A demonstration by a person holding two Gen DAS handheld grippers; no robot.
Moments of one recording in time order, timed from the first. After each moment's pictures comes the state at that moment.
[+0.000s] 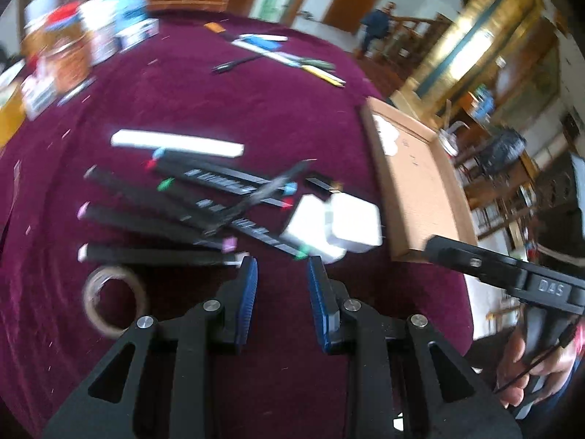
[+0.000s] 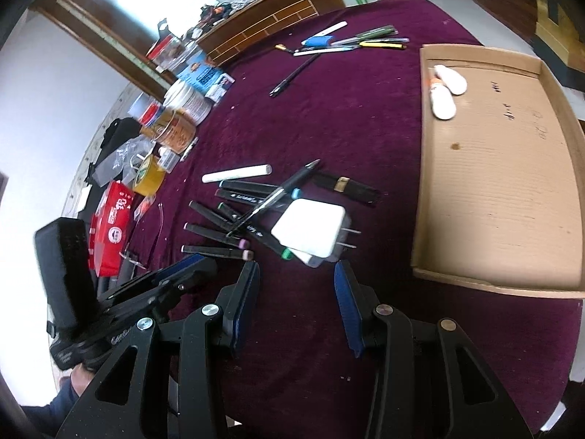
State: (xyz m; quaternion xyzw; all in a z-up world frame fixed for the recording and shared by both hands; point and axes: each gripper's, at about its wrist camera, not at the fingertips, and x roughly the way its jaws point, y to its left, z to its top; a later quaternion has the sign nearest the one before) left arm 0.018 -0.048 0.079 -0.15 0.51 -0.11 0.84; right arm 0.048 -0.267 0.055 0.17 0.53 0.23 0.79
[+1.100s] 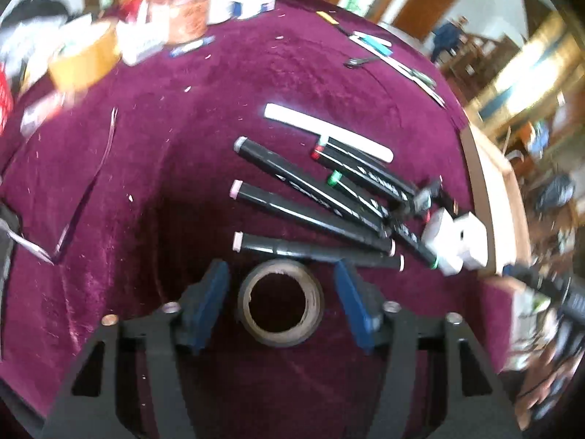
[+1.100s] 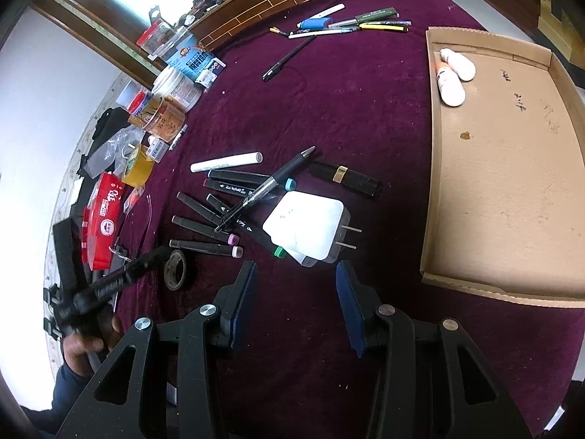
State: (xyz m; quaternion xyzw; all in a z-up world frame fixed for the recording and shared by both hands) left arm 0.018 0.043 0.047 -0.15 0.54 -0.01 0.83; right arm 0.061 -0.262 0.040 0.17 0.56 0.22 0.78
